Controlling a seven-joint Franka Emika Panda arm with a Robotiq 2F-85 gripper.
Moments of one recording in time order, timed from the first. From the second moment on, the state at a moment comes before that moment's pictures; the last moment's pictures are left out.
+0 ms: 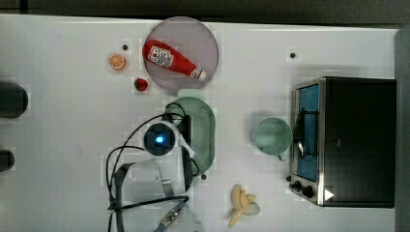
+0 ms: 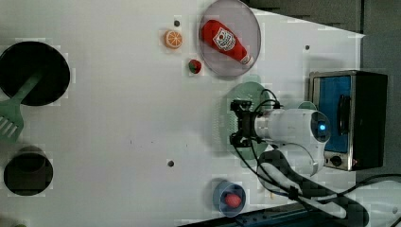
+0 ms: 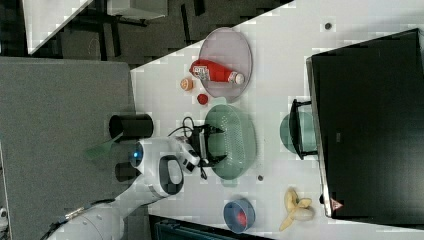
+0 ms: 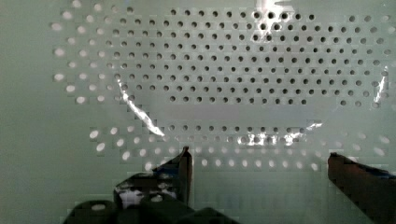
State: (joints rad) arm 0.09 0.39 0.17 -2.43 -0.02 1.23 1.02
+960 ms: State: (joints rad) arm 0.29 0.51 0.18 -2.27 0.00 1.11 1.20
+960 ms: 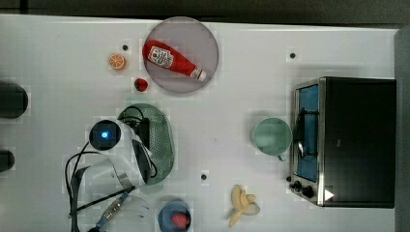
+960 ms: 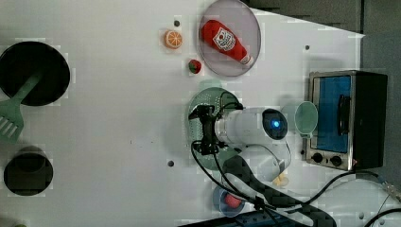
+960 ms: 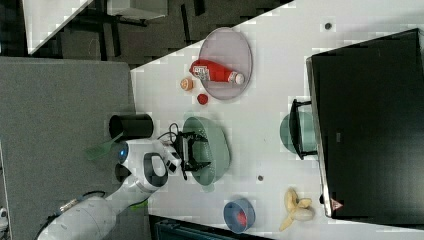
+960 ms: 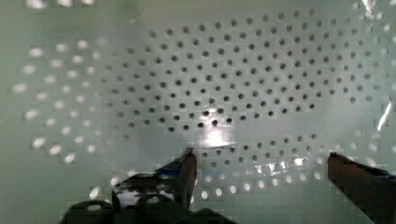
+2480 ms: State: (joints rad) arm 0.53 0.67 0.19 -1.96 -0.02 1.09 1.48
